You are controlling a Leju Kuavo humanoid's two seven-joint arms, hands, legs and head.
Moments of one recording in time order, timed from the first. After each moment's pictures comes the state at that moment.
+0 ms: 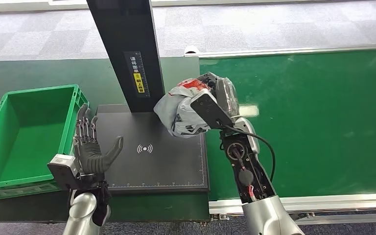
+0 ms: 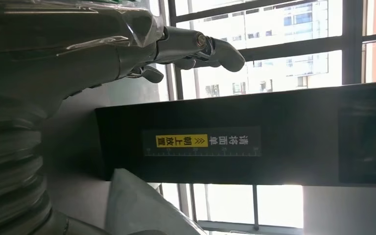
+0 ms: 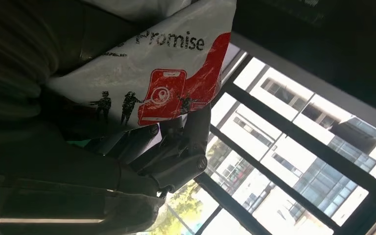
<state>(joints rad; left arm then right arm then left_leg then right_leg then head) -0.14 -0.21 -0.07 -1.40 -0.04 0.12 -0.63 -0.61 0.26 0.30 -0.96 0.66 -0.19 -0.27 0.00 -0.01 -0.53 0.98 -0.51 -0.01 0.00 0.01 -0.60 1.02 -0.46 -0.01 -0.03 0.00</state>
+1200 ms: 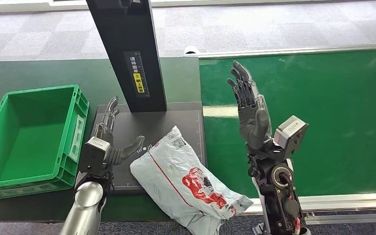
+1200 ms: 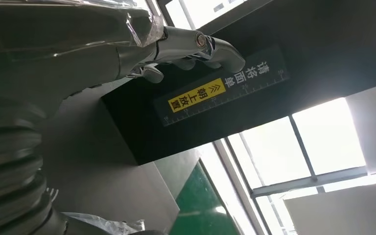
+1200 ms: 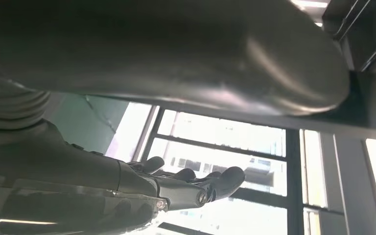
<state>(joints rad) -0.22 -0.17 -0.10 -1.33 -0.32 0.01 -0.49 -0.36 0.09 0.28 -1.41 -0.03 0.16 -0.37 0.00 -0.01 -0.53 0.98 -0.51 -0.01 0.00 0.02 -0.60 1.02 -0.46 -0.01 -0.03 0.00</state>
